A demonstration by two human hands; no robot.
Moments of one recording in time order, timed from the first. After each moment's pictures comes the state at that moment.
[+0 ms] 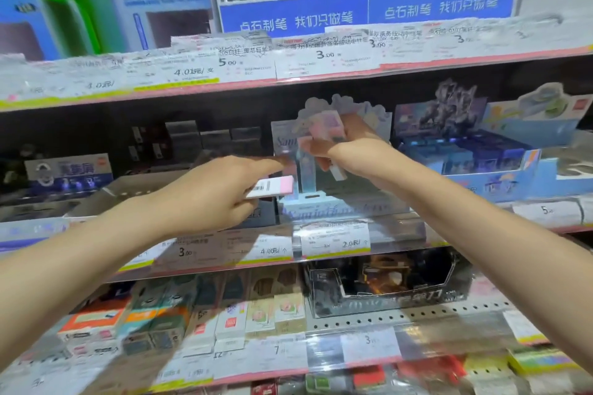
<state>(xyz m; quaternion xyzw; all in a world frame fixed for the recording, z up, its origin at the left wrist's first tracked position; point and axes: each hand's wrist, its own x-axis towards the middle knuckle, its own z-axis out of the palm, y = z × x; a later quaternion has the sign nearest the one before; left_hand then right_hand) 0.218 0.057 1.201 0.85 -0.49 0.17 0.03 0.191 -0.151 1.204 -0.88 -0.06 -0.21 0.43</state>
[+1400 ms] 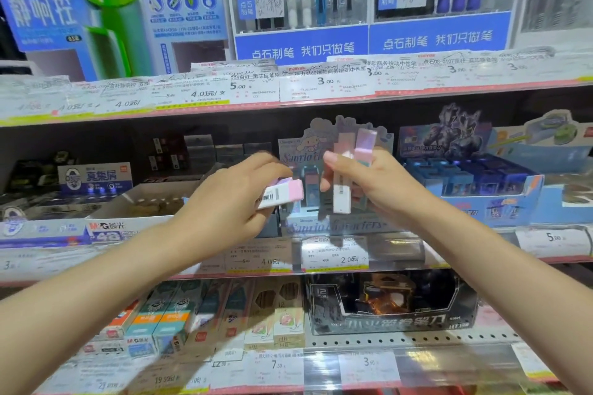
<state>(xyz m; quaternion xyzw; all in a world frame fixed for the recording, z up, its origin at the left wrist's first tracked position) 0.185 0.047 1.198 0.84 -0.45 0.28 0.11 0.155 -0.162 1.192 -0.77 -0.17 -0.16 0.59</state>
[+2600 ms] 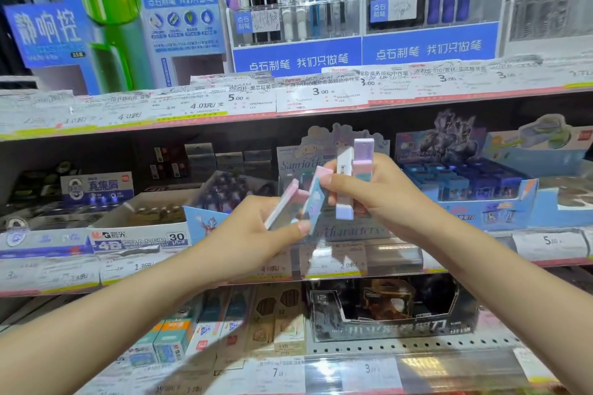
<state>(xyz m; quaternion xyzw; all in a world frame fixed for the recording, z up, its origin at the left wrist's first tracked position) 0.158 0.026 1.185 0.81 -0.37 -0.01 0.46 0.136 -0.158 1.197 -0.77 -0.19 -0.18 0.58</state>
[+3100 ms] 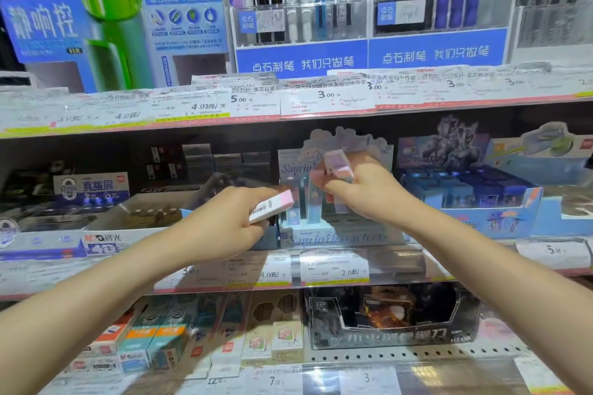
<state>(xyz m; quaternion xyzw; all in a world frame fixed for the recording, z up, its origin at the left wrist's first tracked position) 0.200 0.047 1.194 0.90 -0.39 0.10 0.18 0.178 -0.163 1.196 -0.90 -0.11 -0.25 0.33</state>
